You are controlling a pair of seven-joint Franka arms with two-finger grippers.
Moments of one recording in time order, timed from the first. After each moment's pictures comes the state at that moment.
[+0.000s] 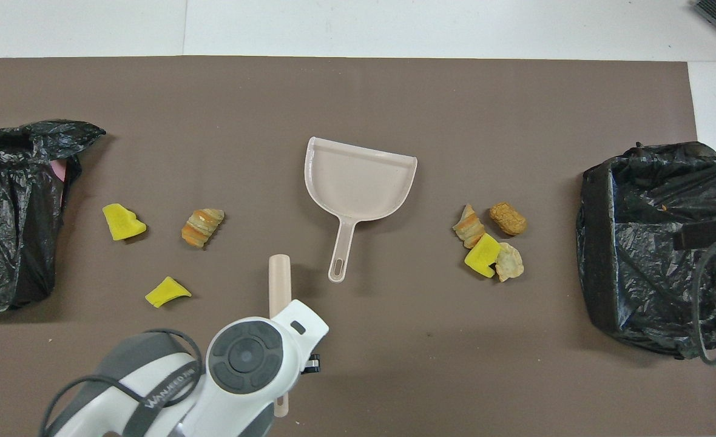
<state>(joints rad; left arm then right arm) -0.68 -0.21 -0.04 -2.34 -0.09 1.92 -0.70 0.13 -0.16 -0.17 -1.68 -0.02 1.52 -0.02</state>
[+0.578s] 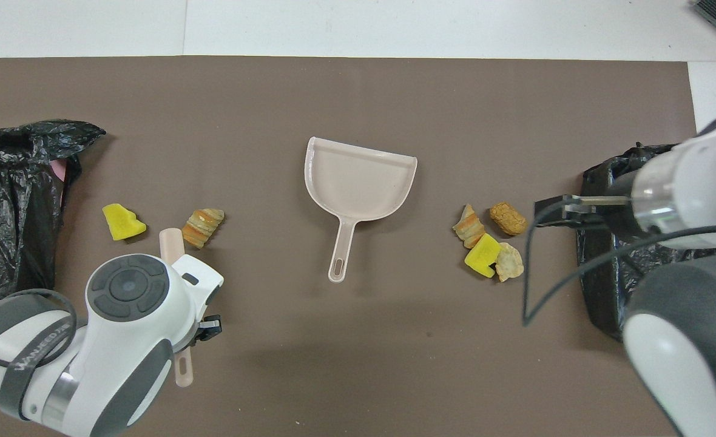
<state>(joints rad) -0.38 -0.25 -0.04 -2.34 0.11 1.76 -0.64 0.42 -0.03 -0.15 -1.70 0.03 1.74 0.37</state>
